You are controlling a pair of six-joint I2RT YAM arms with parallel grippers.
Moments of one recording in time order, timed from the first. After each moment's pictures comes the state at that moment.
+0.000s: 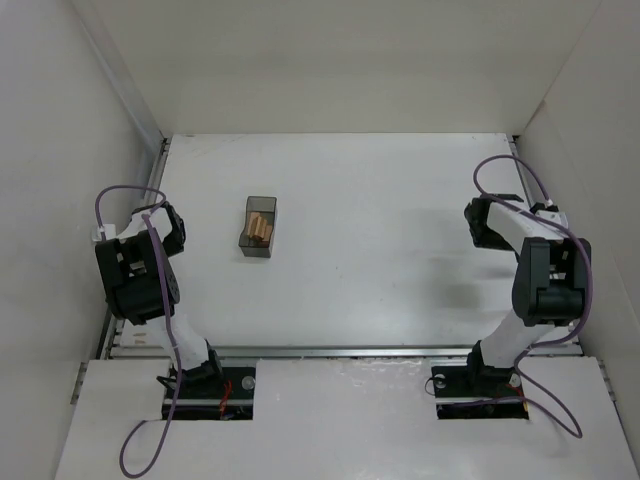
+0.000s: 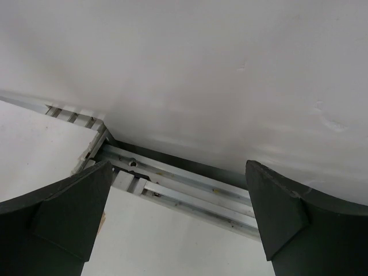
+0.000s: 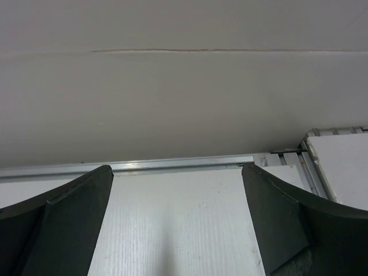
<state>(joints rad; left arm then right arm) 0.30 1.75 1.08 -1.23 -1.41 -1.89 -0.05 1.68 1.10 -1.33 1.48 1.92</state>
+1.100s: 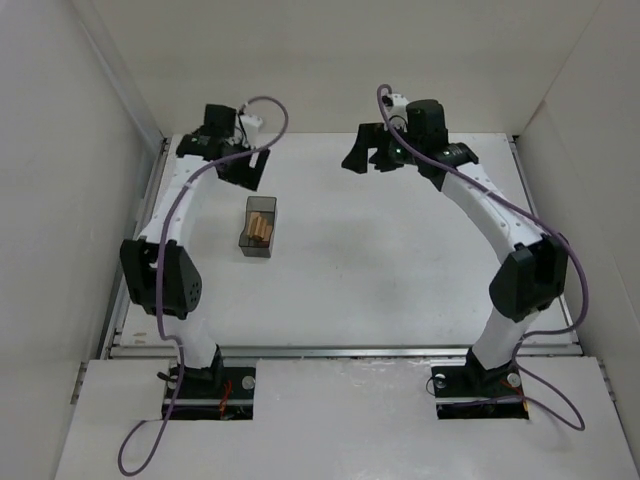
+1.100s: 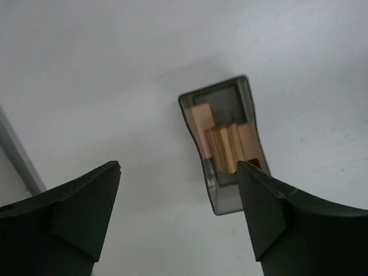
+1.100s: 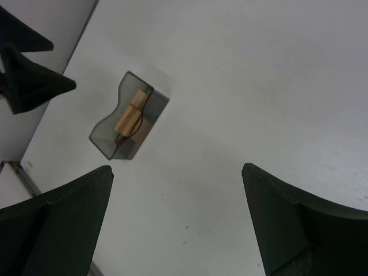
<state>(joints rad) -0.15 1.73 1.81 -0.88 0.04 0.23 0.38 1.72 1.71 -0.43 -0.37 0.28</state>
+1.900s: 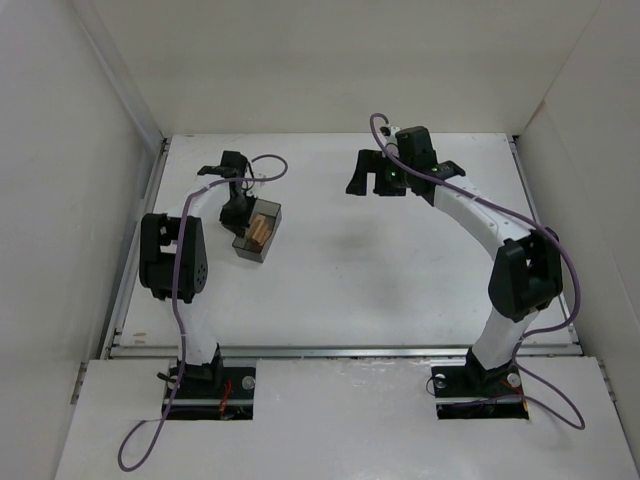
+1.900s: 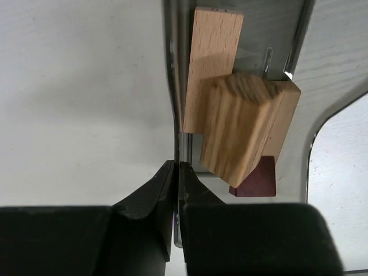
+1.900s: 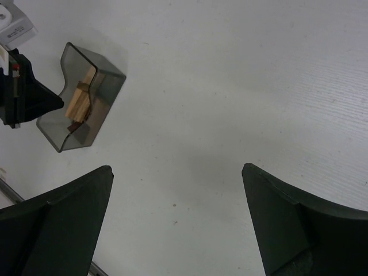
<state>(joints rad) -0.14 1.90 1.43 -0.84 0.02 0.15 0.40 1.77 1.51 -0.41 -0.30 0.38</state>
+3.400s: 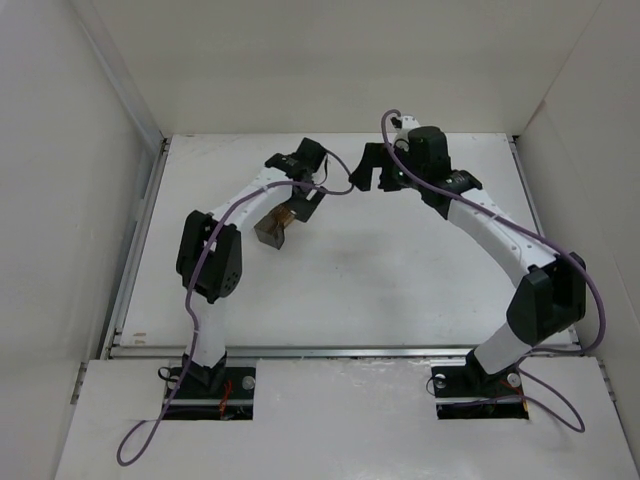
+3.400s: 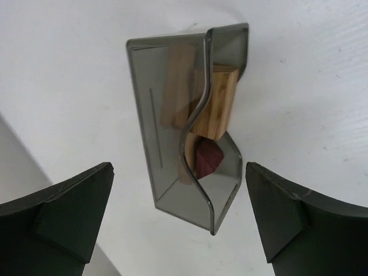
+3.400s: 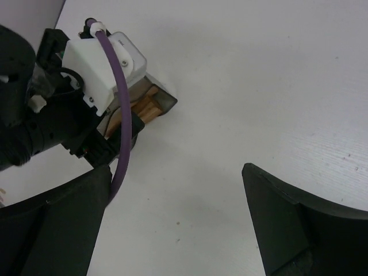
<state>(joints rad) -0.55 2.00 1.73 -0.86 -0.45 0.15 0.42 1.60 1.41 -0.31 -0.19 0.34</state>
